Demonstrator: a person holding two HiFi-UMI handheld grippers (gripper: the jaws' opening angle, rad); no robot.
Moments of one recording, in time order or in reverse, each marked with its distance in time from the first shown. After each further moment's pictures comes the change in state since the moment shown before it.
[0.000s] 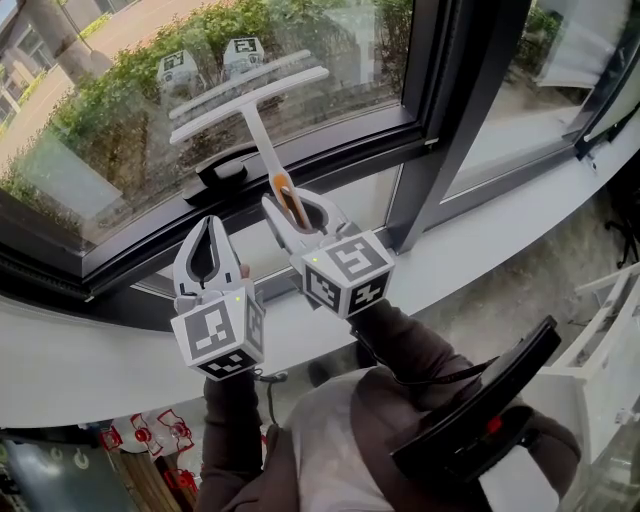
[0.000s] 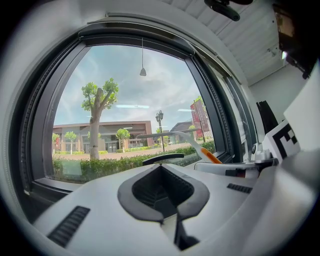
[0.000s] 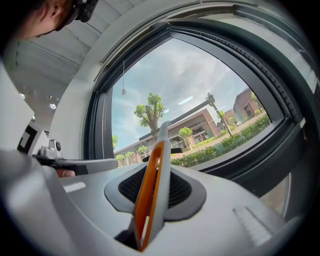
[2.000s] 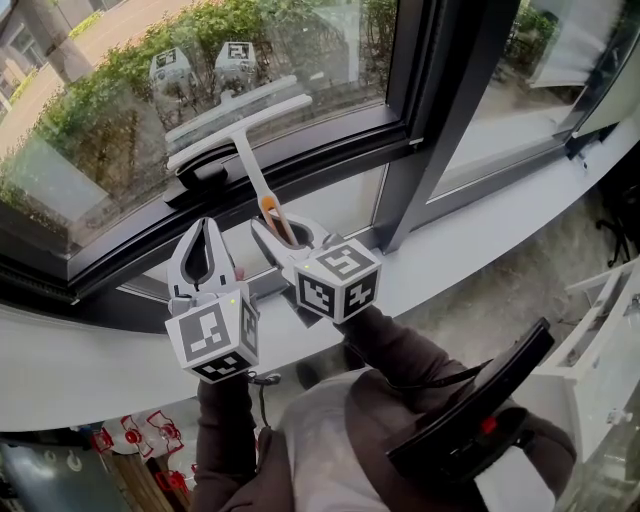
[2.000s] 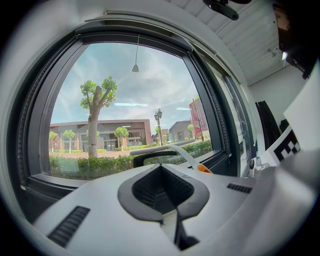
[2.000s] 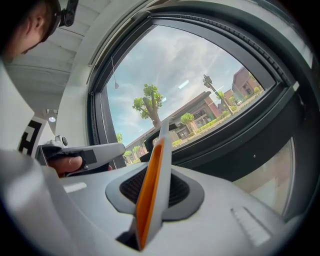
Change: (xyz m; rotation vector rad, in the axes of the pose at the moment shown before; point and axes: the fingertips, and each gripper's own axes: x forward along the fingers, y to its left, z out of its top) left arm 0.003 -0.021 -0.008 -0.005 0.021 -0.016; right arm -0.014 -0.002 -0.043 0.158 0.129 0.064
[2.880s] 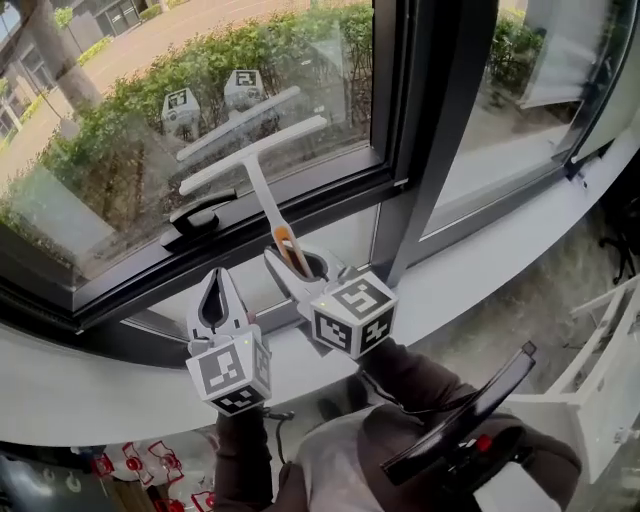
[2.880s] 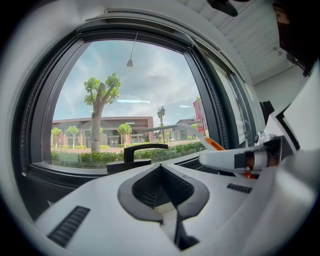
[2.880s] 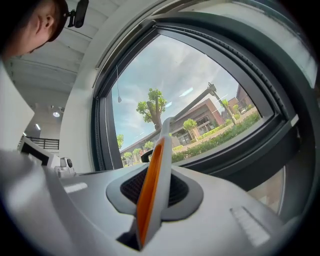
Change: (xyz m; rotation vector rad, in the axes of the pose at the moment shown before) left arm 0.004 -0.028 -0.021 -0.035 0.035 0.039; right arm -0.033 -0.019 0.044 -0.079 -0.046 0.011
